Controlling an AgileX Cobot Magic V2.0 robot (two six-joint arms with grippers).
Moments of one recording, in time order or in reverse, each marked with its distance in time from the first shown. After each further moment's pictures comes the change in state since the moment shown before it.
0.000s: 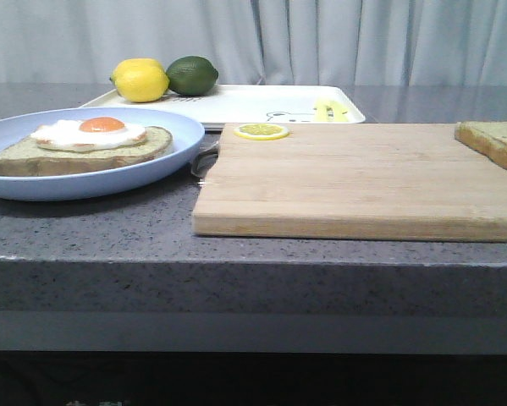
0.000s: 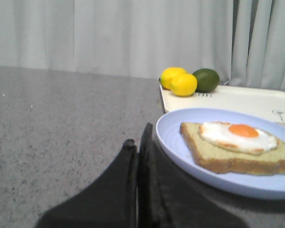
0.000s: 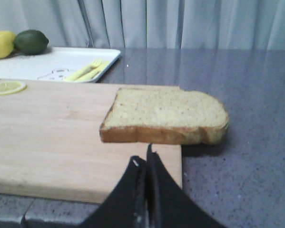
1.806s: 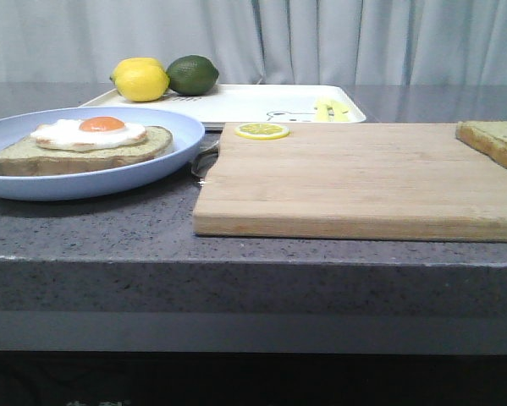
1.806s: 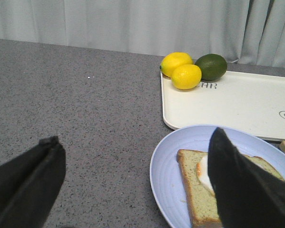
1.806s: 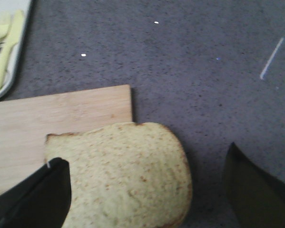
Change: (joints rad) left arm 0.000 0.648 -0.574 -0.015 0.212 0.000; right arm -0.241 1.165 -1.024 0.005 0.531 0.090
